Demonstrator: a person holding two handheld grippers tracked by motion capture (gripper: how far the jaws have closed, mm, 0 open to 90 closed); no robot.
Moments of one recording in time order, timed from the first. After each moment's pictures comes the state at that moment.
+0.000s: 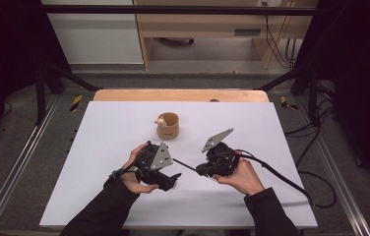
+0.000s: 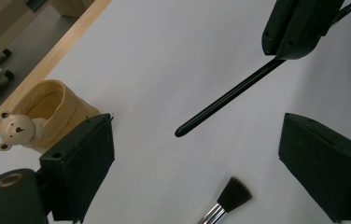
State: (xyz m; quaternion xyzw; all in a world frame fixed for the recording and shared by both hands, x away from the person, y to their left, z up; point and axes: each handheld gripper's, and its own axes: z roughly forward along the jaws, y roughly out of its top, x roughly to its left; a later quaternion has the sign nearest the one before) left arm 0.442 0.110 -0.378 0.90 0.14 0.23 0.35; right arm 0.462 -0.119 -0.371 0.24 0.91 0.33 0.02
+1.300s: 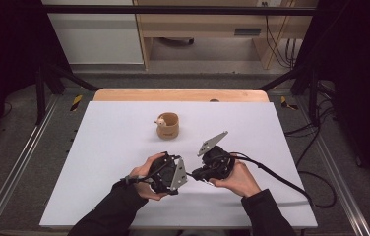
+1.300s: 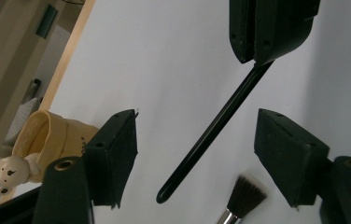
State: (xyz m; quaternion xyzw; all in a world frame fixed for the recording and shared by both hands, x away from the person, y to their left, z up) left arm 0.427 0.079 -0.402 0.91 0.04 0.31 0.27; right arm 0.461 -0.110 -0.380 0.23 0.92 0.33 -0.01
